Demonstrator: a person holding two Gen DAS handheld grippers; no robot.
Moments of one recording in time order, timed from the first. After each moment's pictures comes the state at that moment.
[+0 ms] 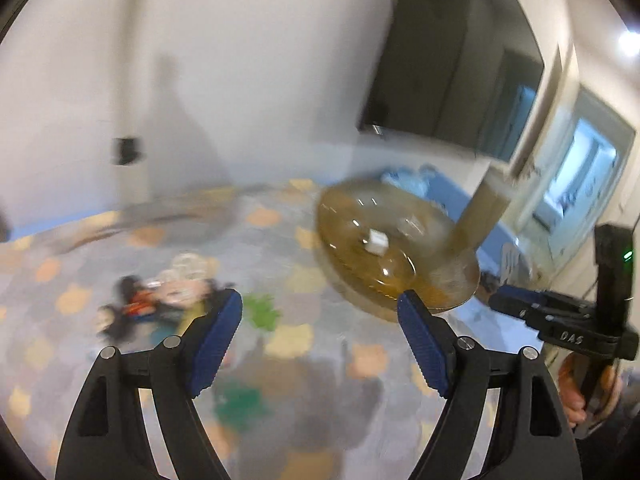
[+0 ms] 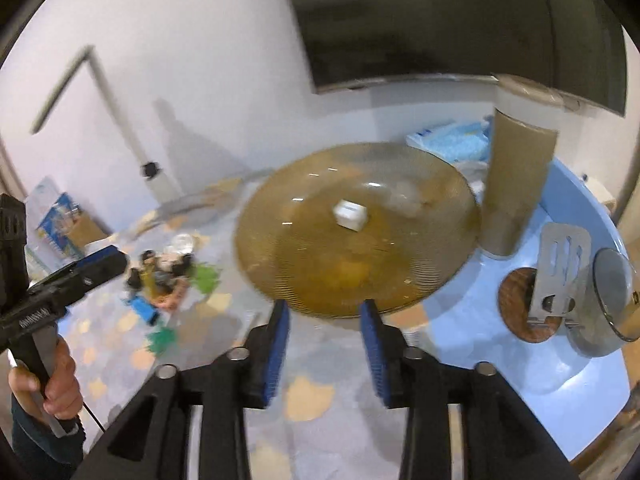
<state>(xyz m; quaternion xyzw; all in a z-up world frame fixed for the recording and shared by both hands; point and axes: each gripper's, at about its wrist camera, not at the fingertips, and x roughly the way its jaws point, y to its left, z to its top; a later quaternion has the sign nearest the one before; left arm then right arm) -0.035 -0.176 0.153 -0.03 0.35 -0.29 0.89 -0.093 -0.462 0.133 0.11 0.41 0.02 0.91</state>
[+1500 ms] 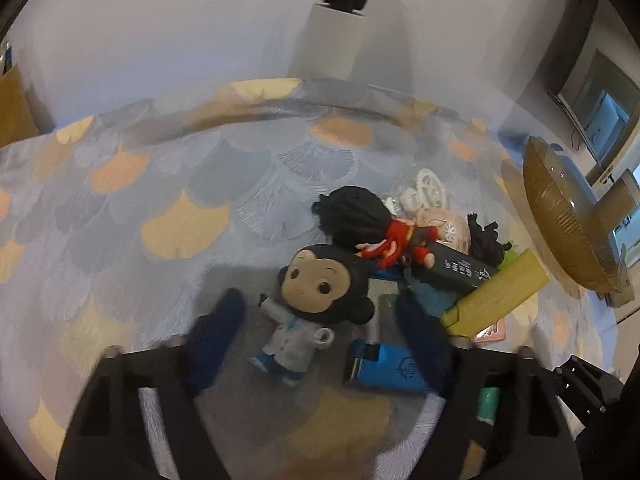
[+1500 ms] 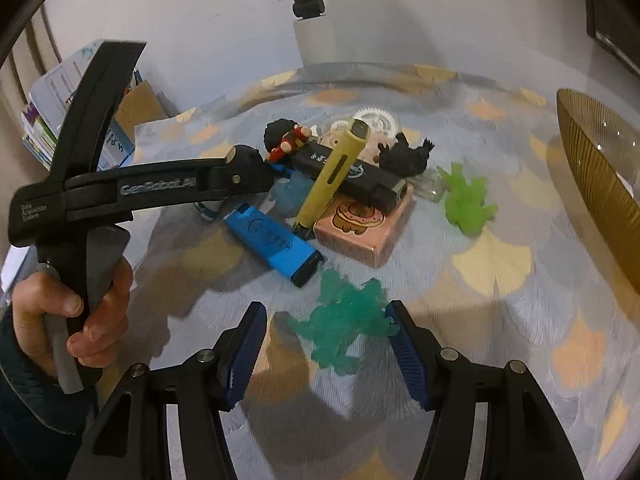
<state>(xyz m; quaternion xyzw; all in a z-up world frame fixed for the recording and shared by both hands) 0.082 -0.067 0.020 -0.03 0.48 -0.18 0.86 -0.013 -0.217 0.011 0.02 0.49 0.15 0.86</state>
